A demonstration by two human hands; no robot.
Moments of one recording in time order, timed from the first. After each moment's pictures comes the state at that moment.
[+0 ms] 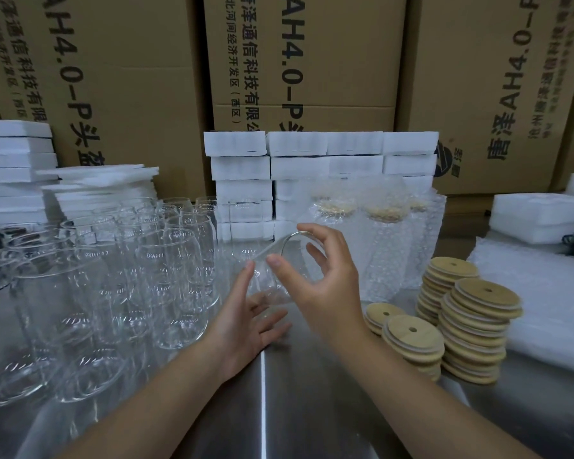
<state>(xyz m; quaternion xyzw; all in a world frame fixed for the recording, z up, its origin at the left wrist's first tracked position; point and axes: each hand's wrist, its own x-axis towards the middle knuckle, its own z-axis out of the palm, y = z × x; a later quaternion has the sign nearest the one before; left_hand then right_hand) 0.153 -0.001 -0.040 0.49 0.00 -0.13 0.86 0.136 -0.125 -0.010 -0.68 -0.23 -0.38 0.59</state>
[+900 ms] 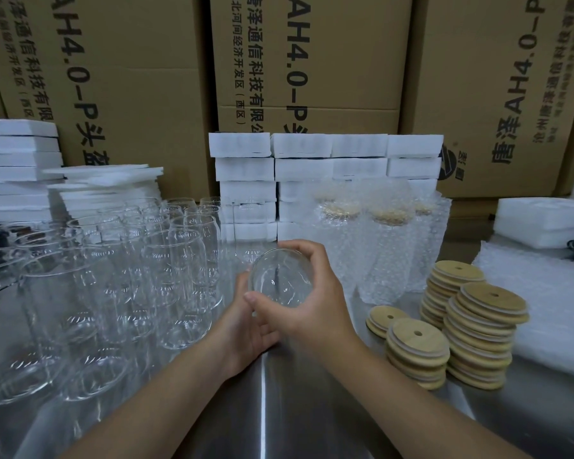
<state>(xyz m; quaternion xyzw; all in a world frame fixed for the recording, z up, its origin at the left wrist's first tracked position) 0.150 -0.002 -0.038 0.55 -0.01 -0.08 0.83 0.125 -0.114 -0.019 -0.73 -0.24 -0.30 0.57</state>
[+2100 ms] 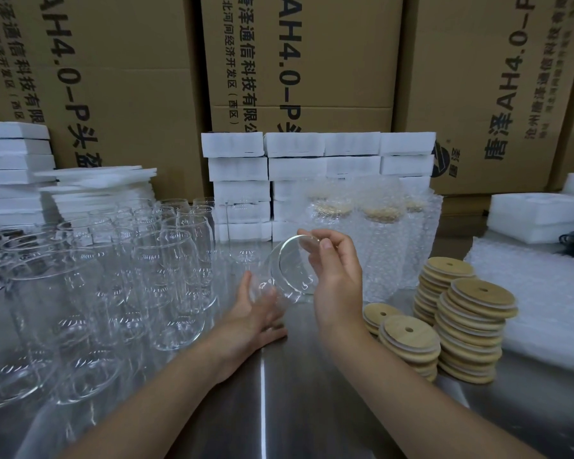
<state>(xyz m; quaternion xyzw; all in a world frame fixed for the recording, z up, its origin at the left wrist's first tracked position) 0.159 -0.001 -0.057 0.66 -0.12 -0.06 0.74 0.136 -0.124 -0.004 -0.54 -0.13 -0.29 0.78</state>
